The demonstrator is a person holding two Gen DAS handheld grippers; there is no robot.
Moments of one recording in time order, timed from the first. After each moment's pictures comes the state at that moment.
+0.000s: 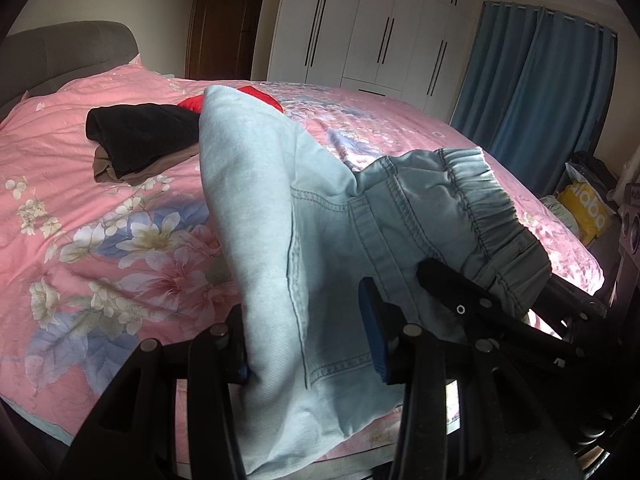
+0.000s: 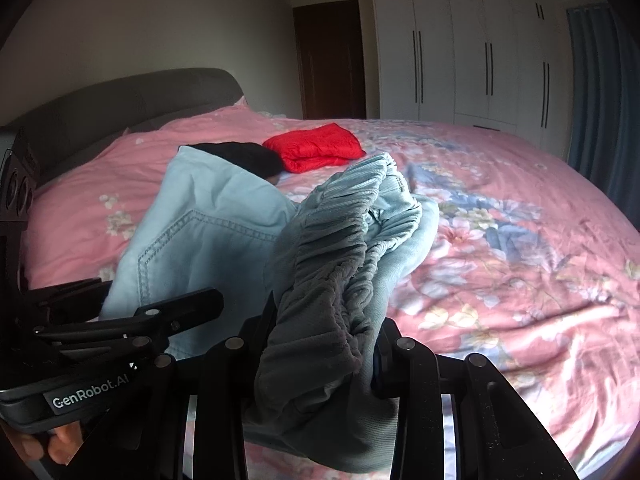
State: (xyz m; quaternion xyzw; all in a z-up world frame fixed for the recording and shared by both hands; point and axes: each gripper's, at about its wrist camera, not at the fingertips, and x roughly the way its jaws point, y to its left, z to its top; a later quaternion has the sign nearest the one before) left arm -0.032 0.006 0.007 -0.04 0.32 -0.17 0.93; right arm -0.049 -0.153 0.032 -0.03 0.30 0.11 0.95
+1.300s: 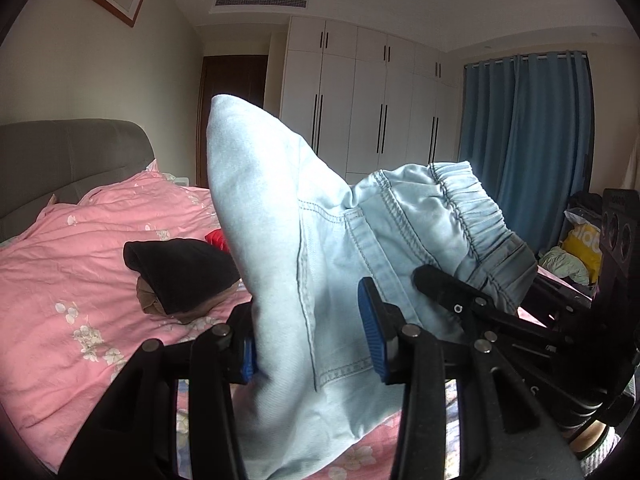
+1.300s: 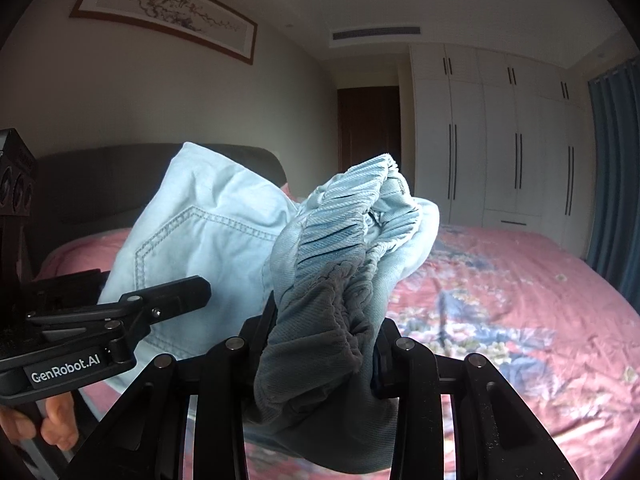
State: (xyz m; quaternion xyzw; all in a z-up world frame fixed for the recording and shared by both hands) left arm -0.050 0.054 0.151 -0.02 0.15 -0.16 0.98; right arm -0.039 -0.120 0.145 -0.05 0.14 0.17 0.97
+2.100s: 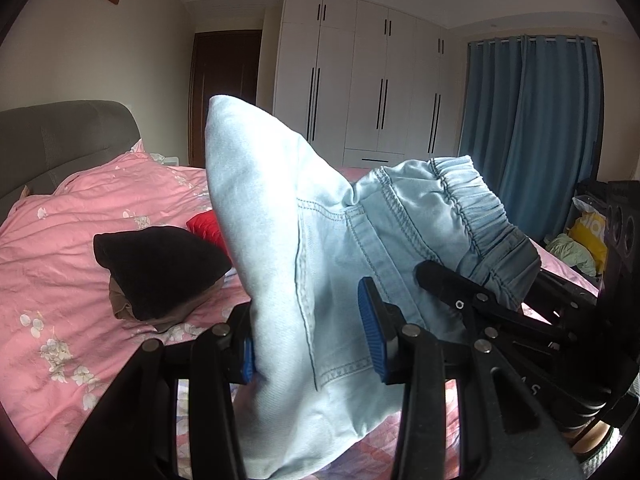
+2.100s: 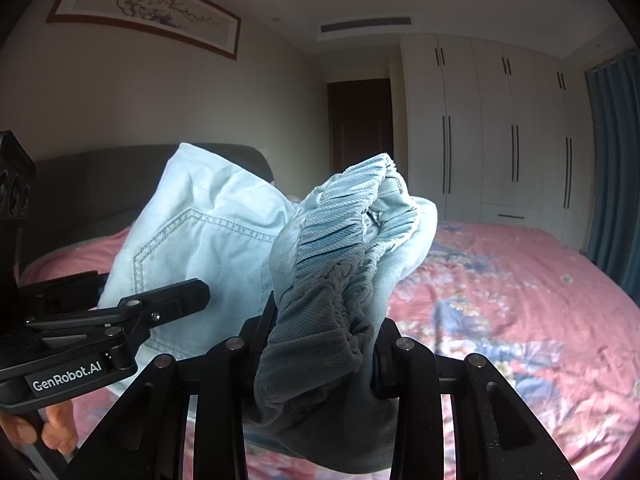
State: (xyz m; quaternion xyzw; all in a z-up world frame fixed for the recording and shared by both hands) left arm 0.049 0.025 0.121 -0.01 0.20 -0.17 0.96; right arm 0.027 -0.127 0.133 -0.03 0.16 0.15 0.97
